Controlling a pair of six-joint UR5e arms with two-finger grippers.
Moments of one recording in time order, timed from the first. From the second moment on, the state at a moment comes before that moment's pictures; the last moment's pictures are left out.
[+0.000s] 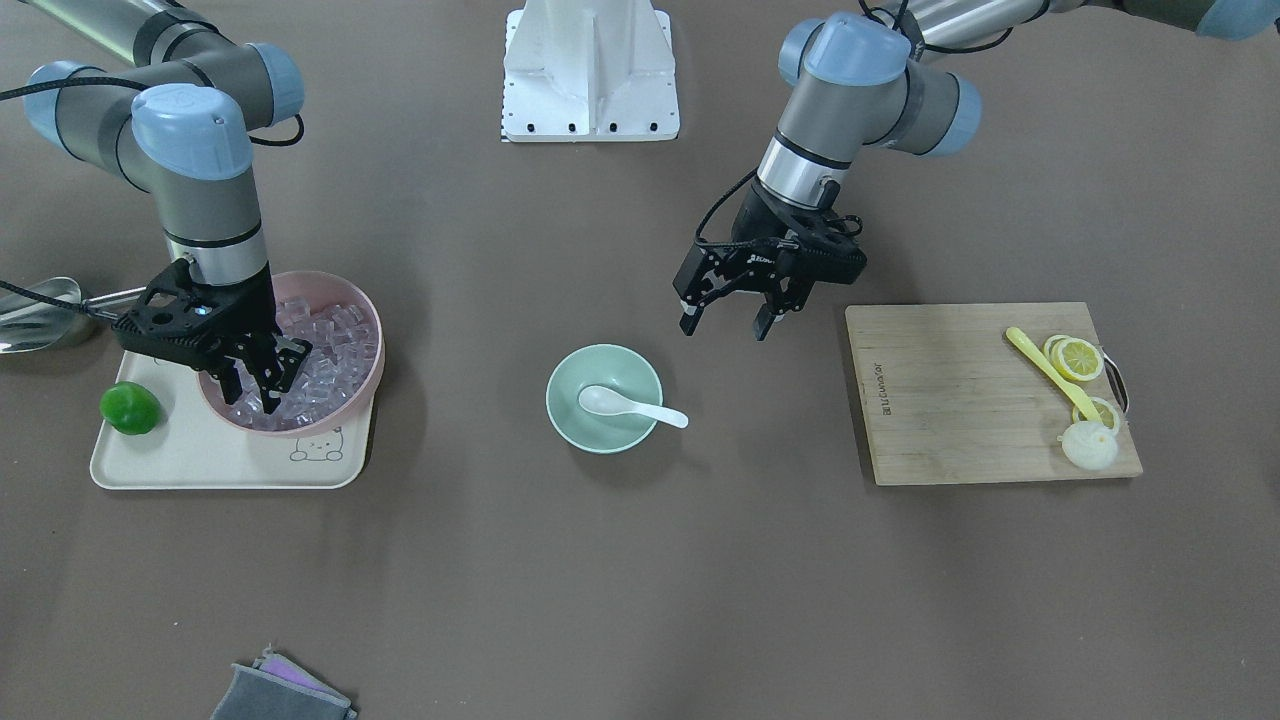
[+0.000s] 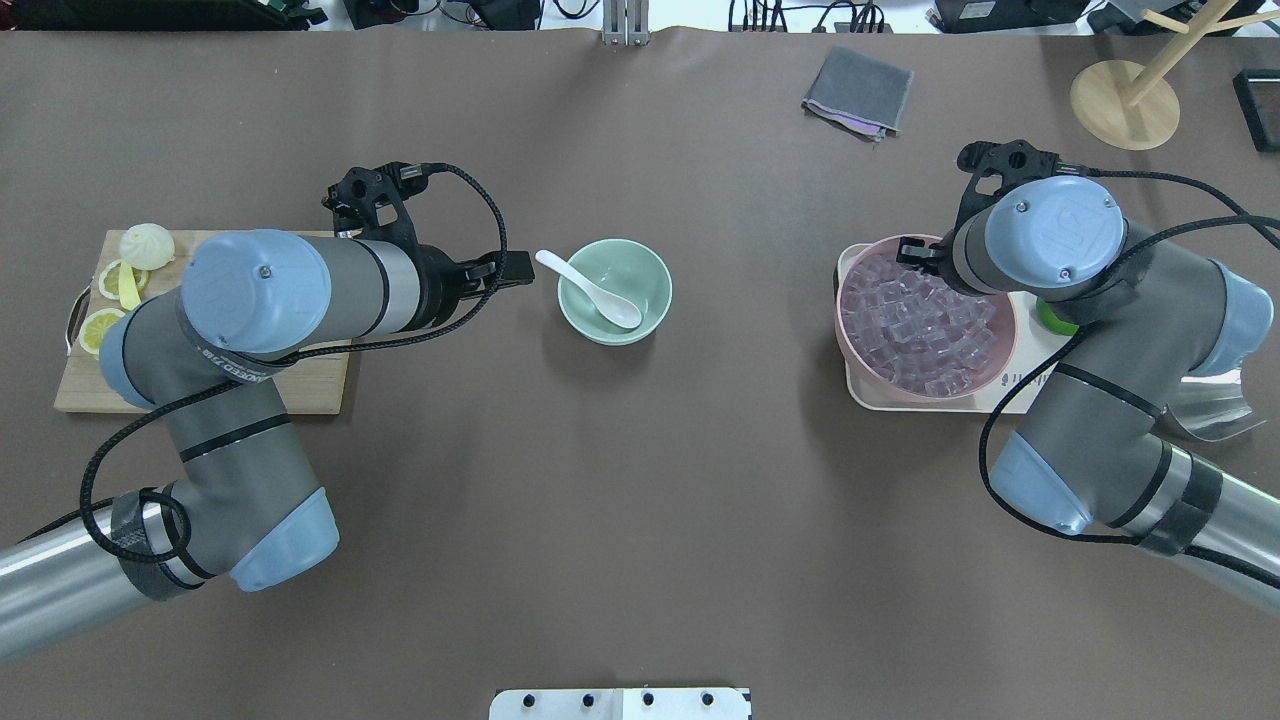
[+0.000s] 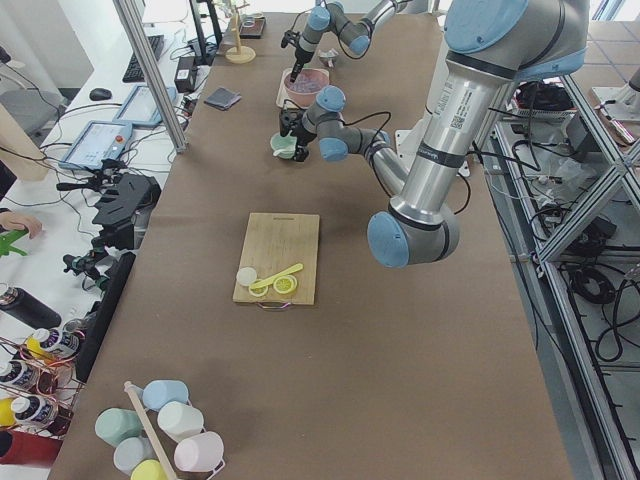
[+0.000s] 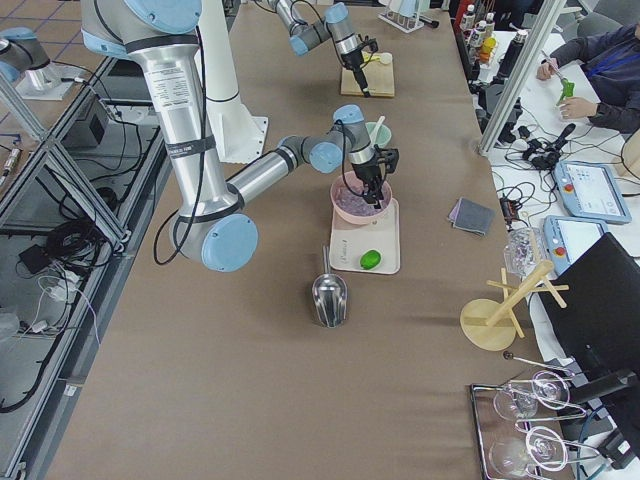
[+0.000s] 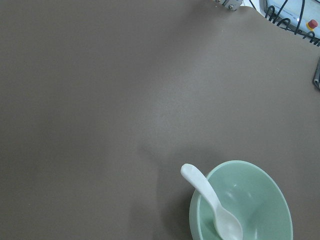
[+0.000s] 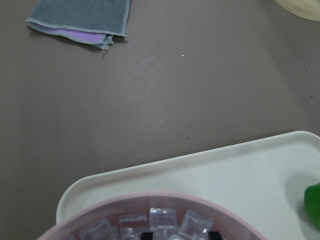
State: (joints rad) left arm -0.58 -2.04 -1.75 -2.12 -1.64 -1.45; right arm 0.72 -1.28 1.80 -1.42 1.61 1.28
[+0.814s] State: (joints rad) left arm -0.59 -2.04 -1.76 -2.12 -1.64 -1.43; right arm 0.71 -1.26 1.89 -1.54 1.62 1.28
